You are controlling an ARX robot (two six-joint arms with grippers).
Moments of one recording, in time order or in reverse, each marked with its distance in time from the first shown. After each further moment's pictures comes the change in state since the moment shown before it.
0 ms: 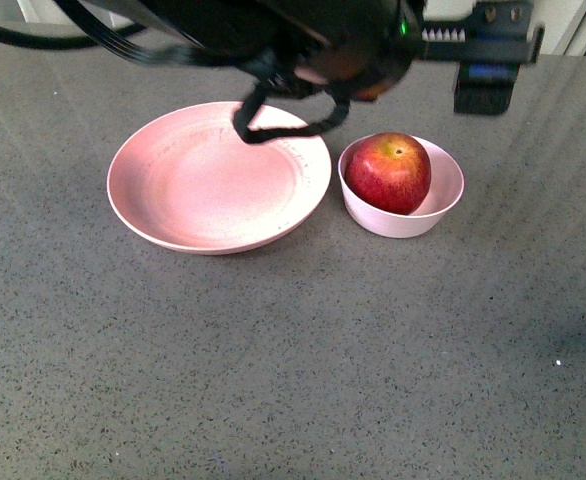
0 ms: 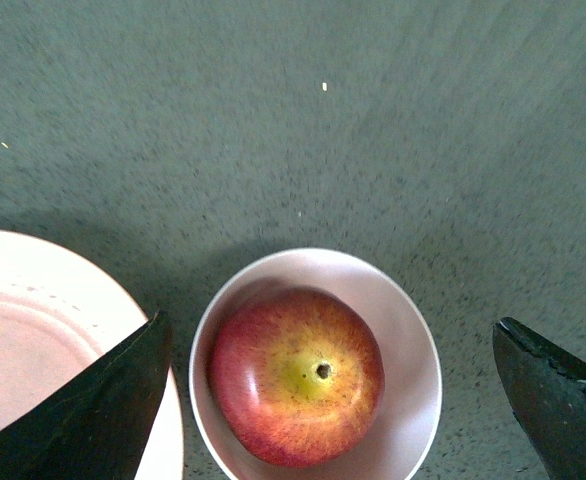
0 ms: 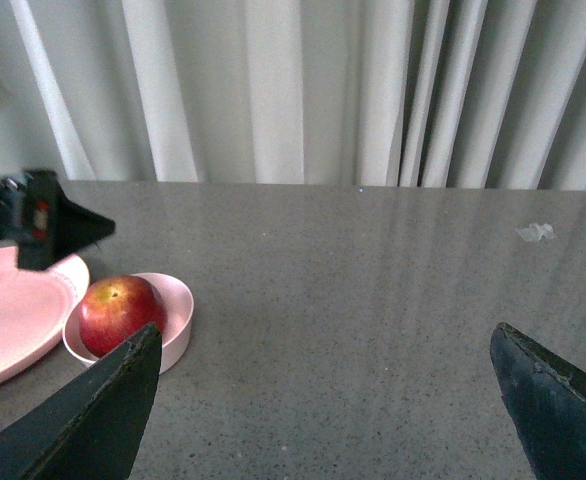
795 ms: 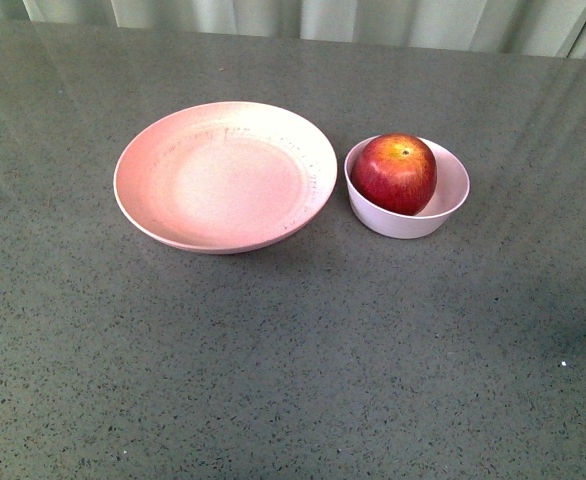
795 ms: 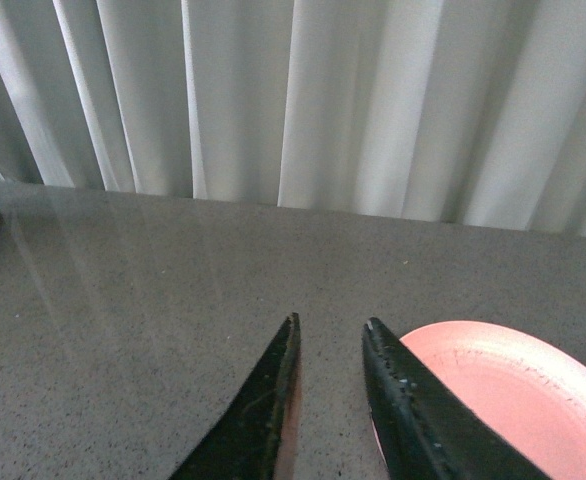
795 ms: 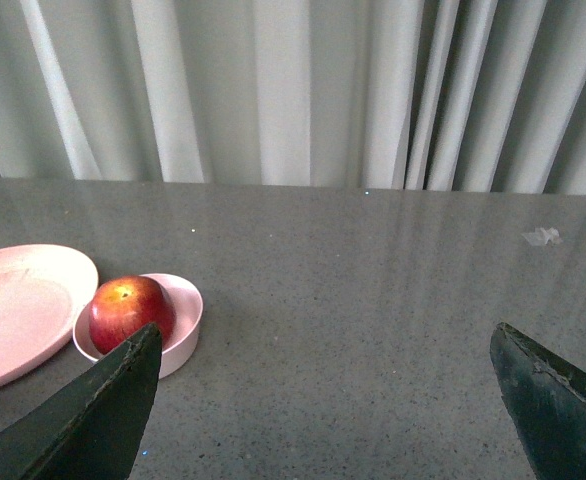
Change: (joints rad) left arm 0.440 -0.924 -0.958 0.482 -0.159 0.248; right arm 0.000 0.000 0.000 0.000 0.000 0.000
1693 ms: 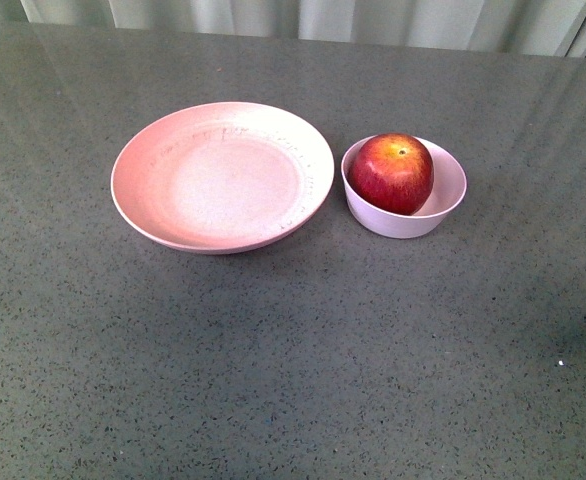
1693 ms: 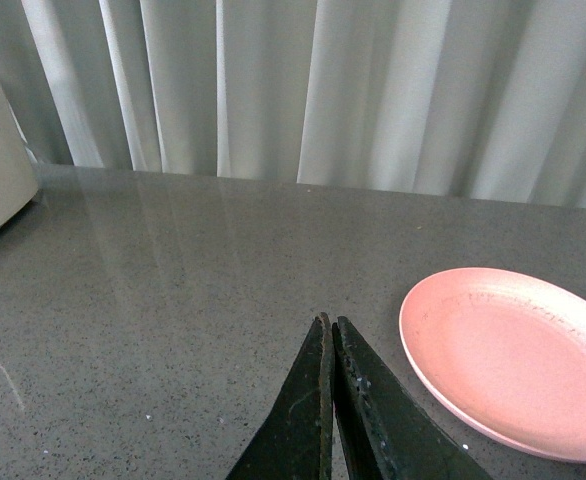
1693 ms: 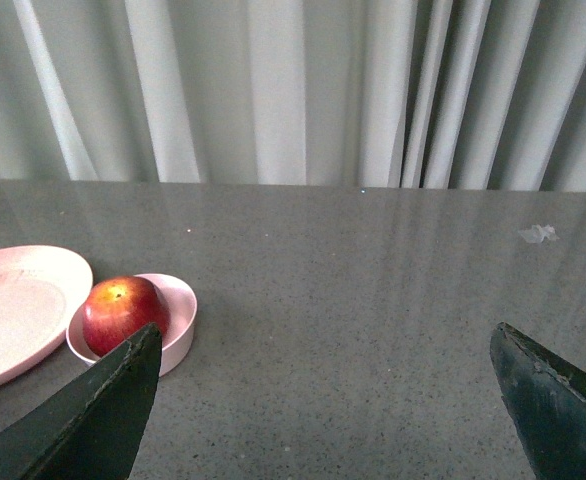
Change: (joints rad) left arm 0.219 -0.567 -0.270 -0.278 0.221 0.013; right arm 0.000 0.000 0.000 0.000 0.001 0.000
